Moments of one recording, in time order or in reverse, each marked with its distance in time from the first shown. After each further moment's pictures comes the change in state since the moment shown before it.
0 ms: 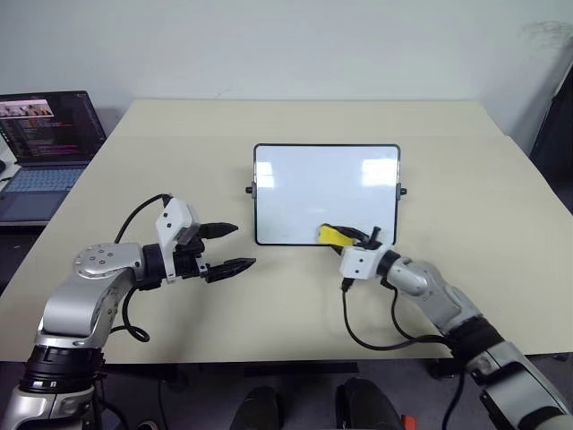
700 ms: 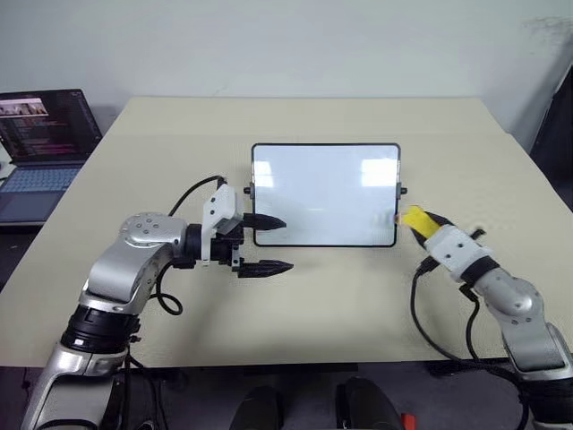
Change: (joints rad) left arm -0.274 -0.083 -0.231 0.049 0.022 -0.035 -0.197; right arm 0.371 -0.016 -0.522 -0.573 0.316 0.561 0.070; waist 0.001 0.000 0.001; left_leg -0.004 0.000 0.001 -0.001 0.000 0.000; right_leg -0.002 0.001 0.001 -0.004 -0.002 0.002
